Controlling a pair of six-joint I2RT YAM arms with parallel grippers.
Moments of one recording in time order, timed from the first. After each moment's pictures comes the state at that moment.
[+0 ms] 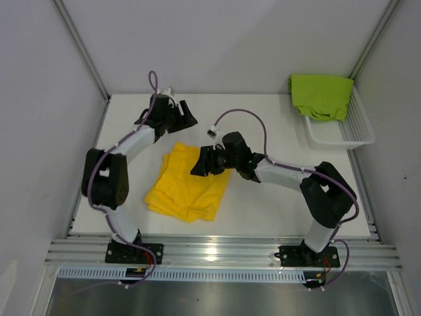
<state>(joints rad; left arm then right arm) -0.25 1.85 1.36 -0.13 0.22 -0.51 0.80 1.75 1.06 0.19 -0.43 0.61</state>
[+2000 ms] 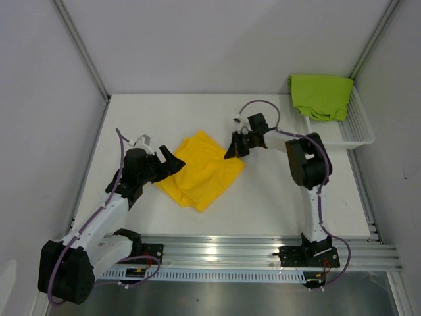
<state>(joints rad) -0.26 0.96 0.54 -0.12 0.18 -0.71 0.41 2.25 1.56 -0.27 -0.72 0.23</state>
